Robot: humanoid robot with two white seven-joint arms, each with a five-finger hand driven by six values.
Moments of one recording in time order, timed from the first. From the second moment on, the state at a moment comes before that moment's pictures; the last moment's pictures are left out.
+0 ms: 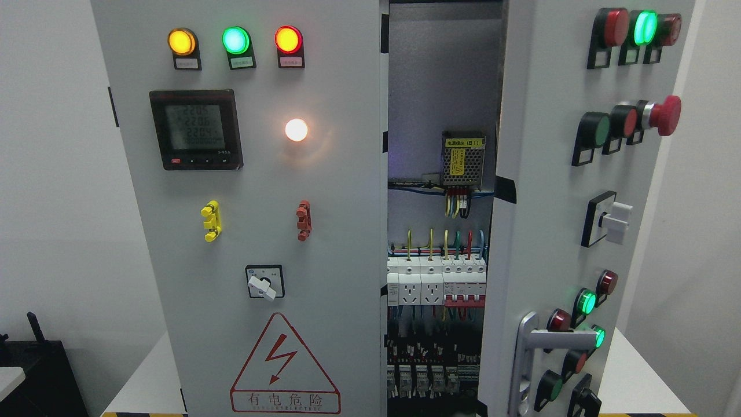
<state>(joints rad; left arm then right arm) 0.00 -0.04 -0.14 0.00 0.11 -0.11 -0.19 0.10 0.12 0.21 -0.10 -0.16 0.00 -0.01</state>
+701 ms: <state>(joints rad) 0.04 -0.04 -0.15 -0.06 0.11 -0.11 -0.19 0.10 0.12 0.21 -0.10 -0.16 0.00 -0.01</state>
